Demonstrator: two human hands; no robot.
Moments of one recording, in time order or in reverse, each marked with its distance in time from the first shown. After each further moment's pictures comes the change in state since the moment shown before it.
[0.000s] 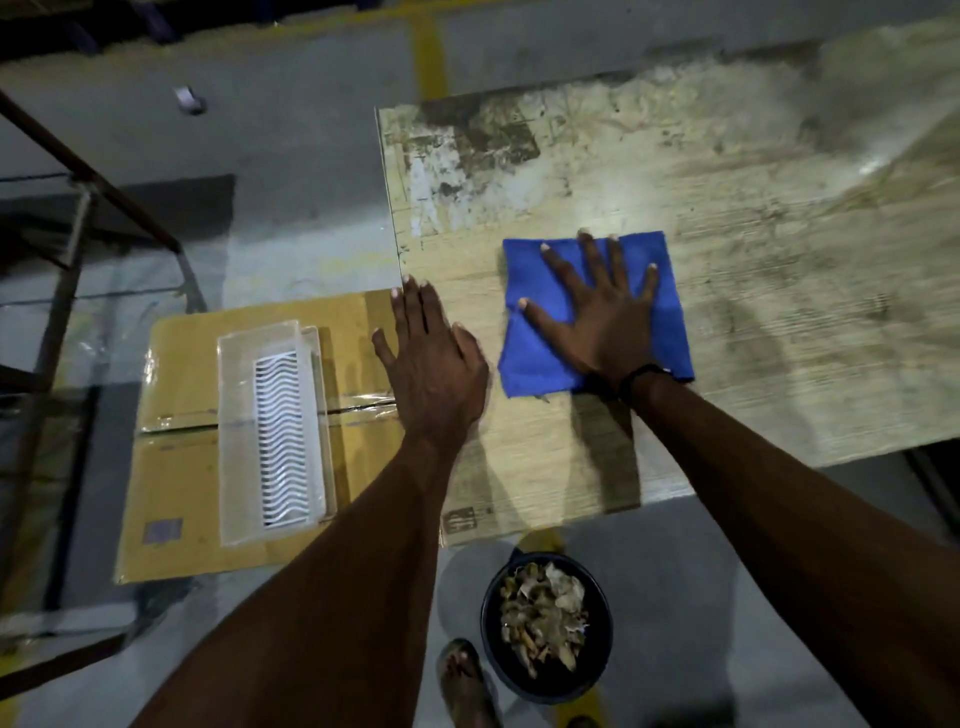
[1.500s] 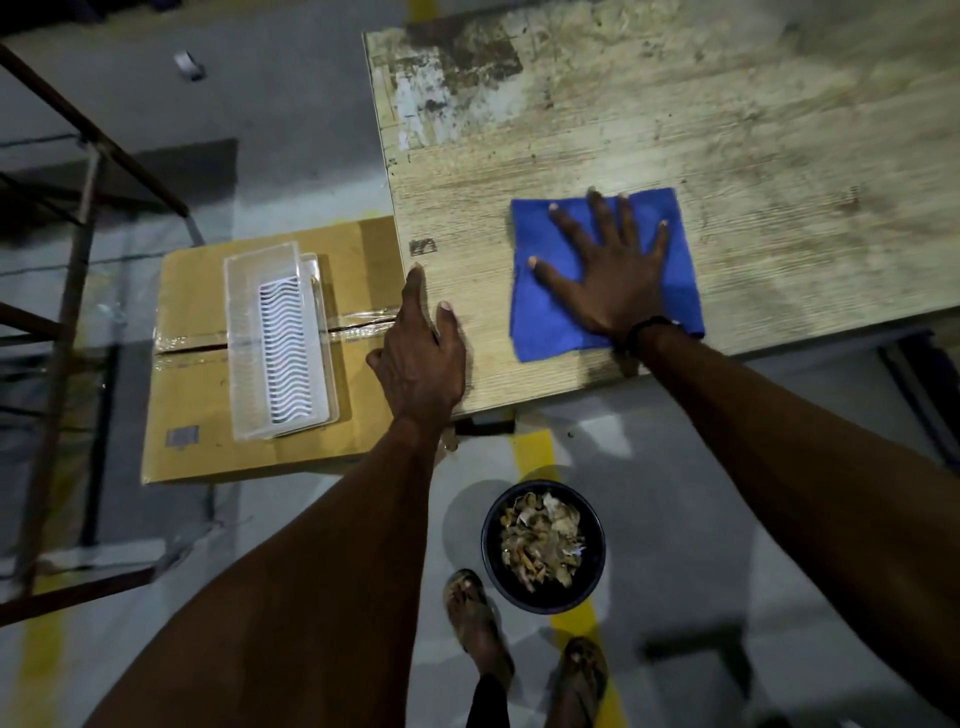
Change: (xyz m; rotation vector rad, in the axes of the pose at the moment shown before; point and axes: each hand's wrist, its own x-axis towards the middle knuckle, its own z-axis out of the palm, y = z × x) left_hand -0.102 -0.018 -0.032 -0.363 -0.100 -0.171; right_hand -0.079 0.016 -0.027 -0.016 -0.087 0.040
